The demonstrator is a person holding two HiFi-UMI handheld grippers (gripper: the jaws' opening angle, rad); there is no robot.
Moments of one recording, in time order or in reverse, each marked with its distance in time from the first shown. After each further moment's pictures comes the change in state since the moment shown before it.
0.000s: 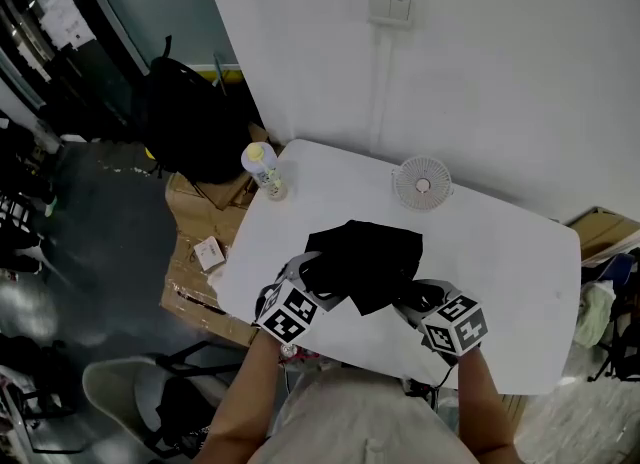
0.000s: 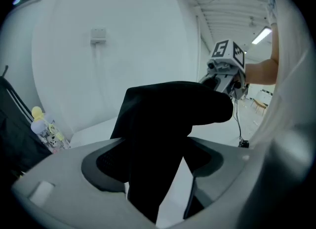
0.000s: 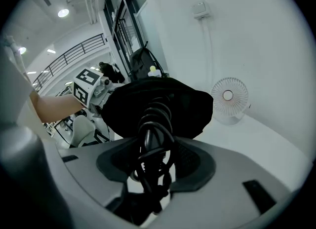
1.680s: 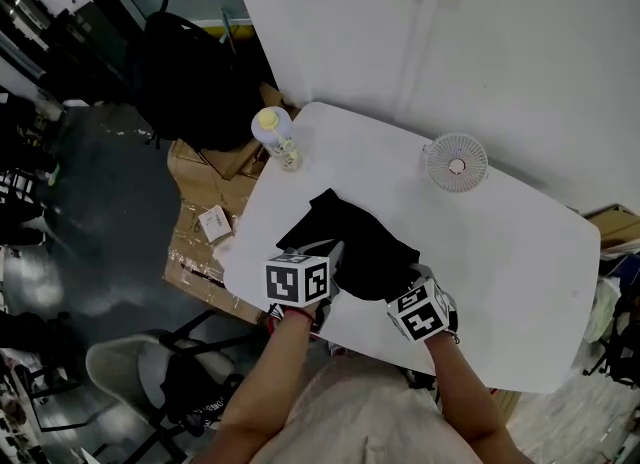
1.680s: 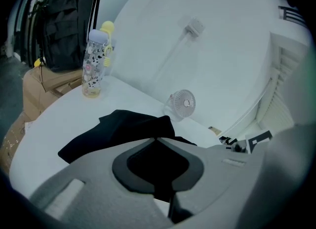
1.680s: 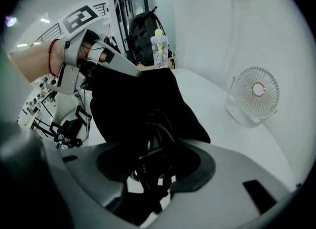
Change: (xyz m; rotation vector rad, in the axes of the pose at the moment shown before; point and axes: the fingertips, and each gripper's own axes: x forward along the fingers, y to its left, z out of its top) left arm 0.019 0.065 -0.050 -0.897 -0.041 0.107; right arm 0.119 0.002 -0.028 -0.152 0.225 -0.134
